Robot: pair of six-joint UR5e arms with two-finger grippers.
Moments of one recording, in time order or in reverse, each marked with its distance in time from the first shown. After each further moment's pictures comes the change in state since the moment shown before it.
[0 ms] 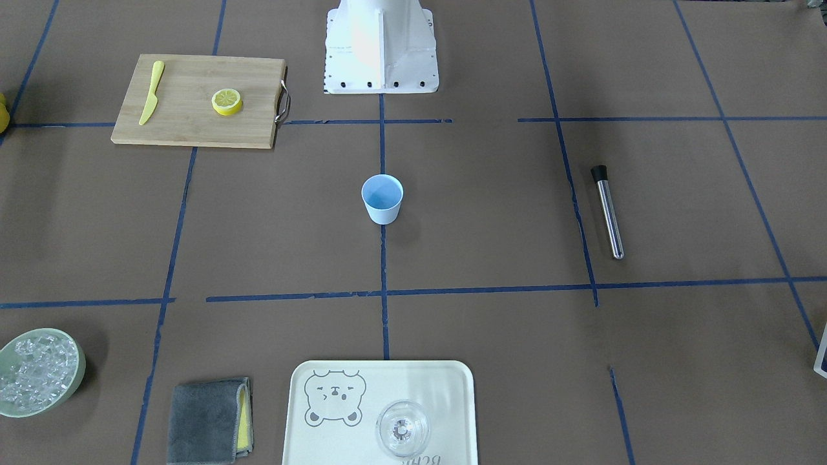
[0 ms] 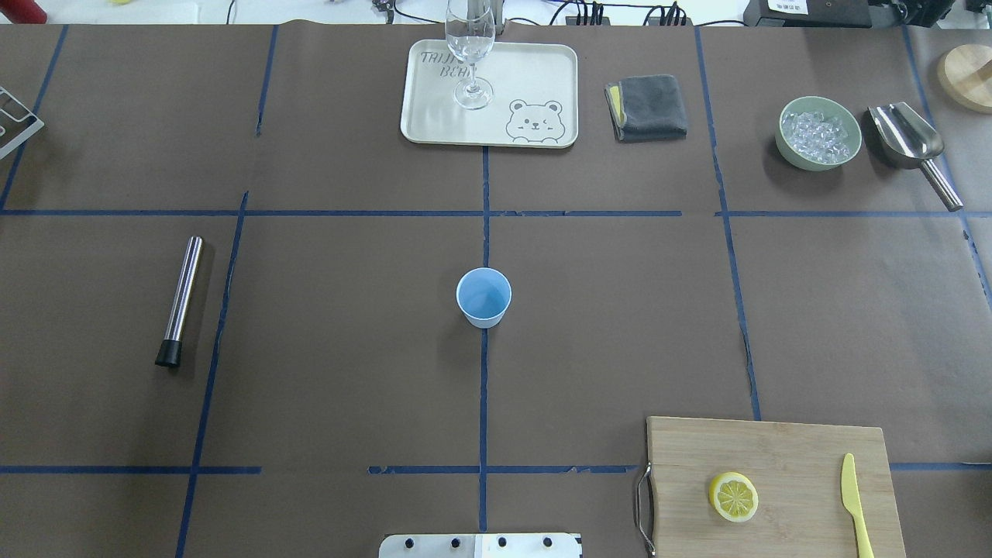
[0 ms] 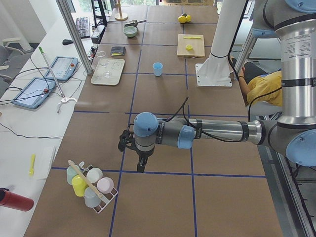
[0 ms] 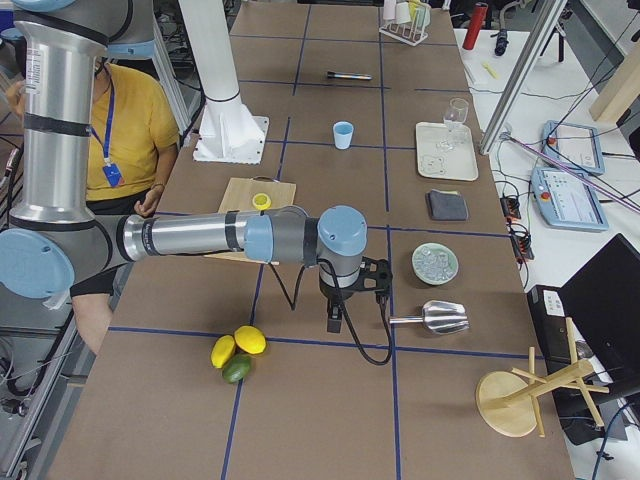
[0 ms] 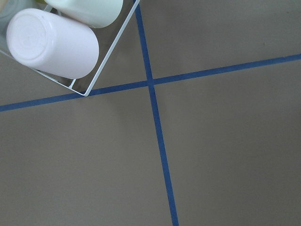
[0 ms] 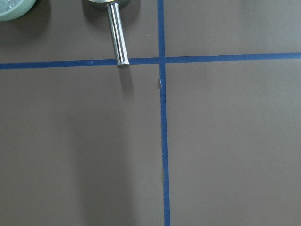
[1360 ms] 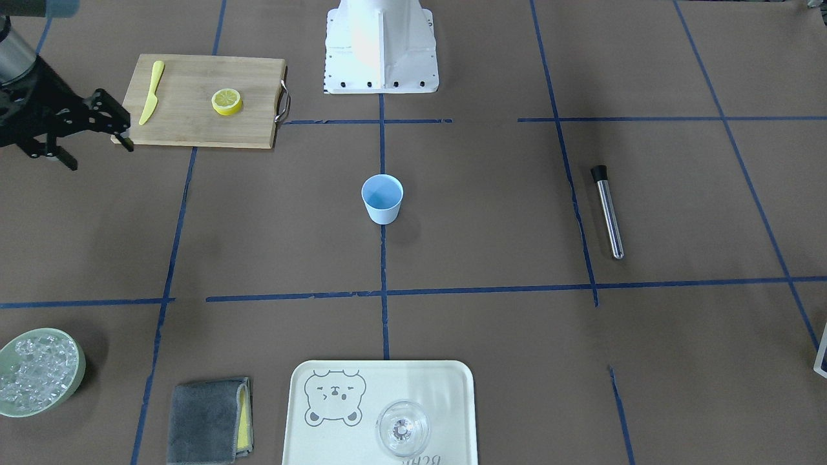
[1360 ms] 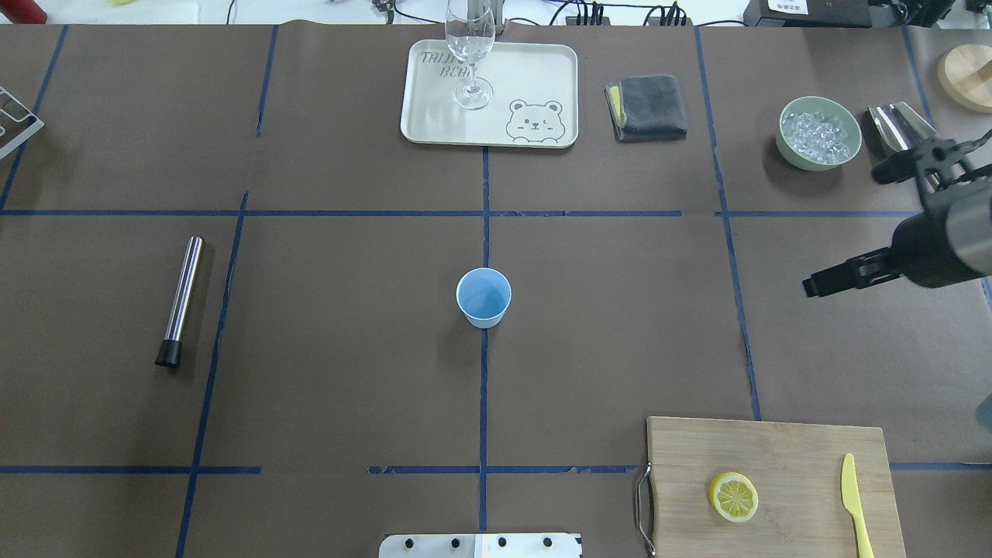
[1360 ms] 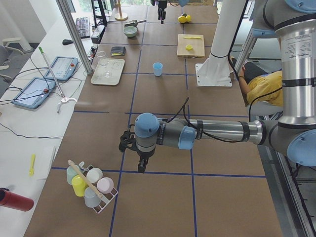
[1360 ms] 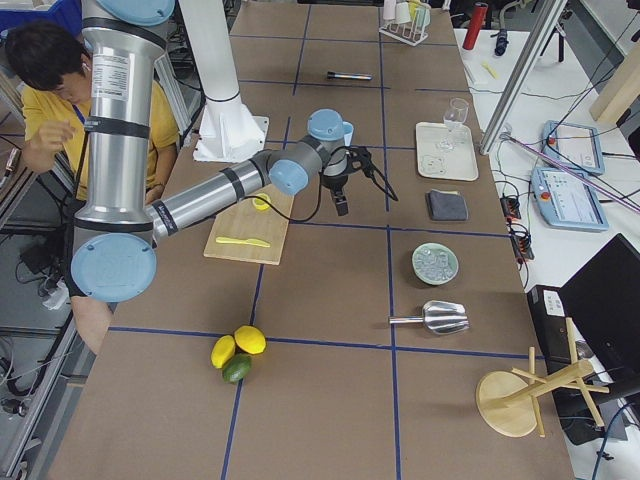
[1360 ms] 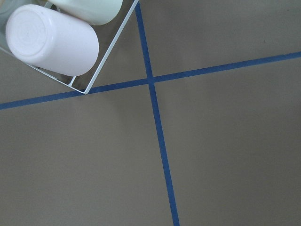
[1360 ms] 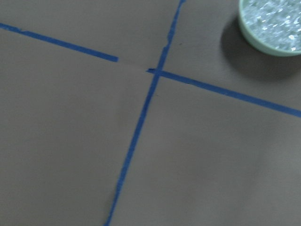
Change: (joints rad) left arm 0.000 0.008 -0.004 -0.005 0.001 0.001; right arm -0.719 0.037 0.308 0.426 -0.254 0.699
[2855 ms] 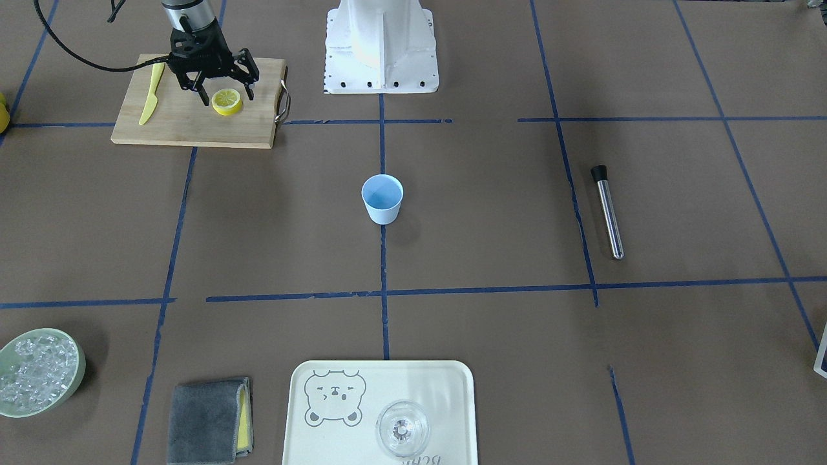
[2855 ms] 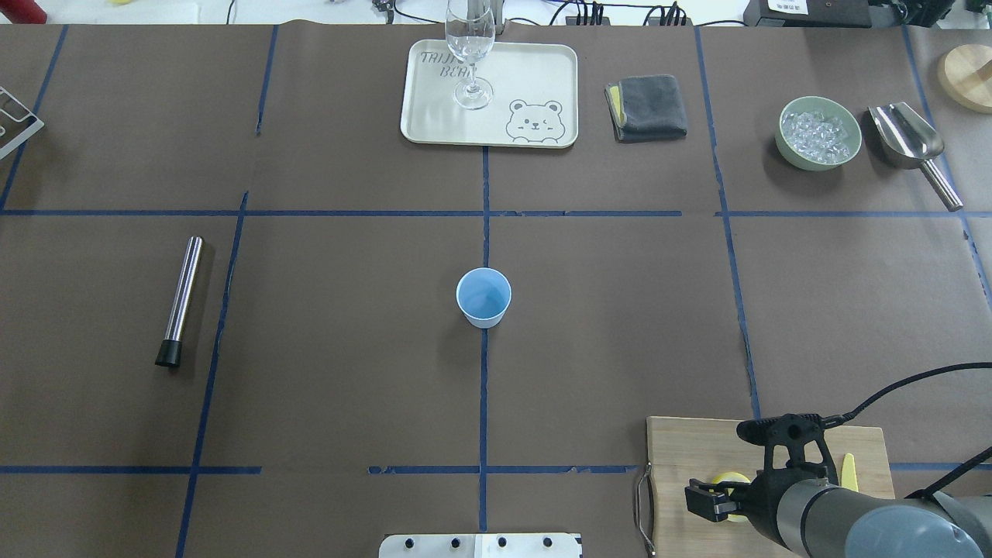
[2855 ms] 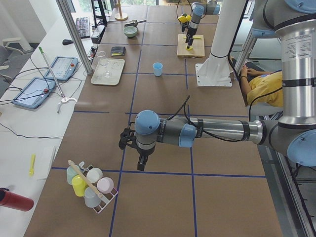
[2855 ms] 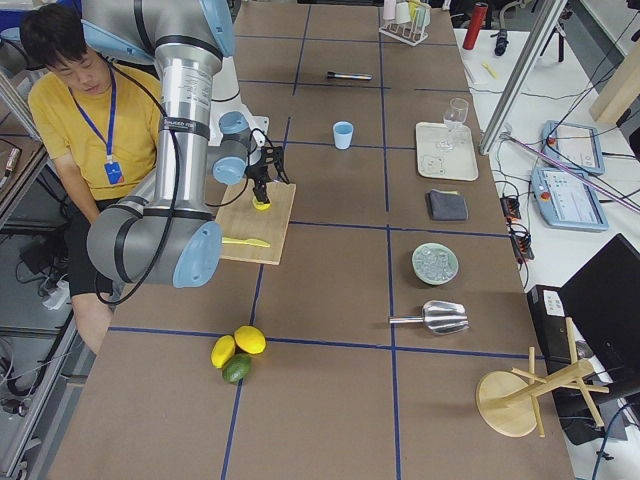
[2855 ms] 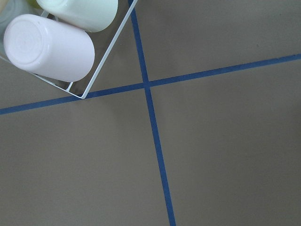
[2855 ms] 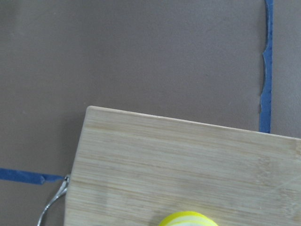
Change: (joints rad) left arm 0.000 0.001 -0.018 0.004 0.001 -0.001; right arm -0.838 -0.127 0.055 0.103 -0.724 0.720
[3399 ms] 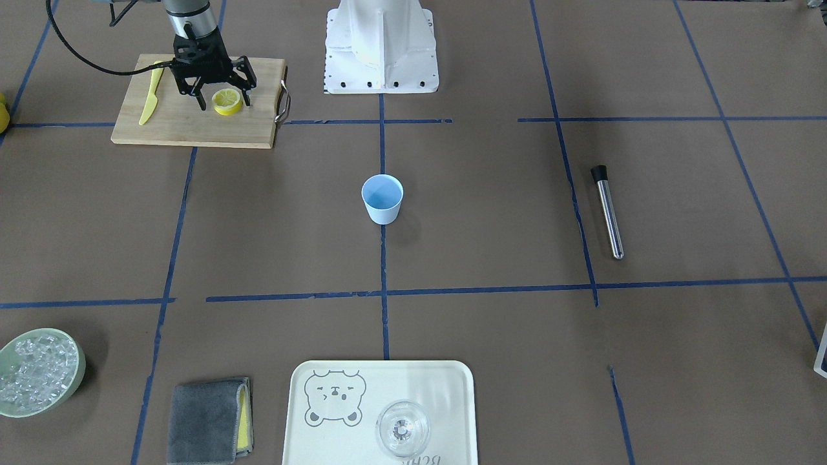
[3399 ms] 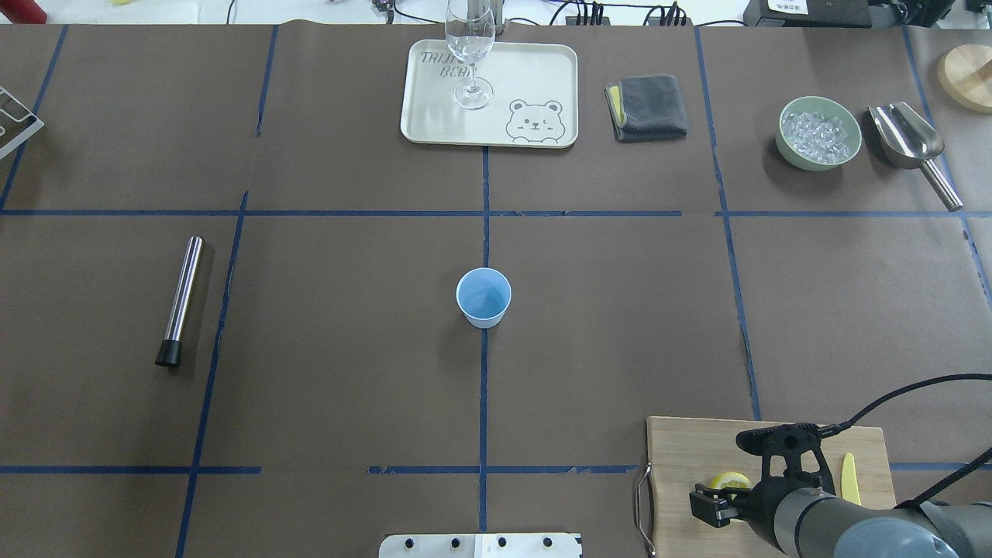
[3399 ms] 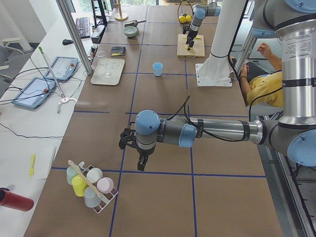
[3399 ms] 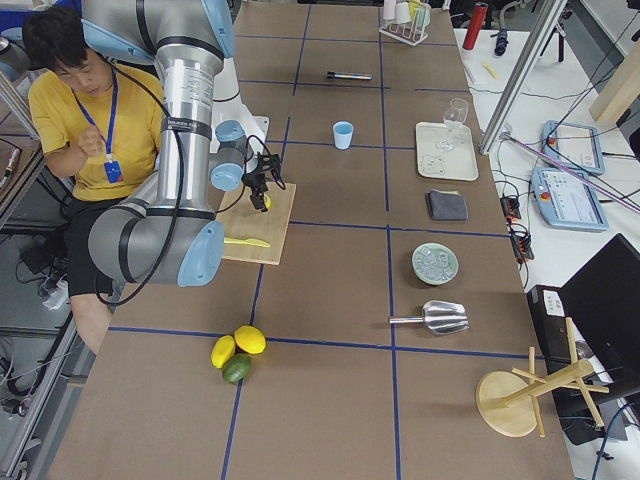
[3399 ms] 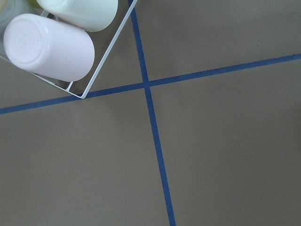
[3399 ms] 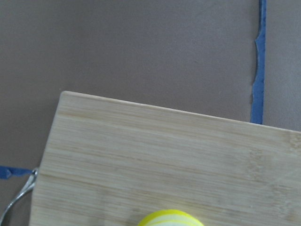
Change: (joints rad) left arm 0.000 0.000 -0.002 0.000 0.000 0.000; right arm -0.024 -0.001 -0.045 0.000 -0.031 0.004
